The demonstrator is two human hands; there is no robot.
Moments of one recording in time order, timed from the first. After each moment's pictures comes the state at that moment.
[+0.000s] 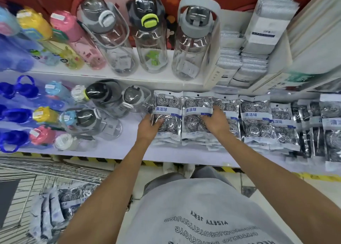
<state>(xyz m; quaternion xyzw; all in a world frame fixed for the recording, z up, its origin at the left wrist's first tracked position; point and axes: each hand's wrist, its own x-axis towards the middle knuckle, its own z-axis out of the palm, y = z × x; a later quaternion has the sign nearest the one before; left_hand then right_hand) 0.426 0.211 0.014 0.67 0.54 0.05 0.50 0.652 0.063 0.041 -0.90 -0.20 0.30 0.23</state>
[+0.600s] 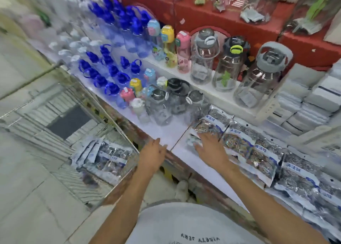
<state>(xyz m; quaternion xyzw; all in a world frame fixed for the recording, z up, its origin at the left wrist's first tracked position) 0.256 0.042 0.071 0.69 0.67 0.06 0.26 0.511 0.035 0.080 -0.67 -0.70 0.24 0.07</state>
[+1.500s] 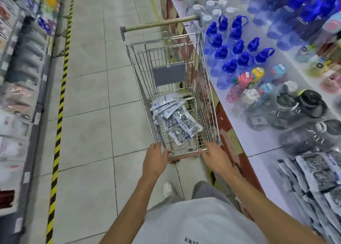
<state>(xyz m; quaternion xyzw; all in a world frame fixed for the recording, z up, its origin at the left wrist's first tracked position) -0.016 -0.141 0.028 0.35 0.87 0.21 0.29 0.192 0.000 0.047 -0.47 -0.82 0.32 -0.07</state>
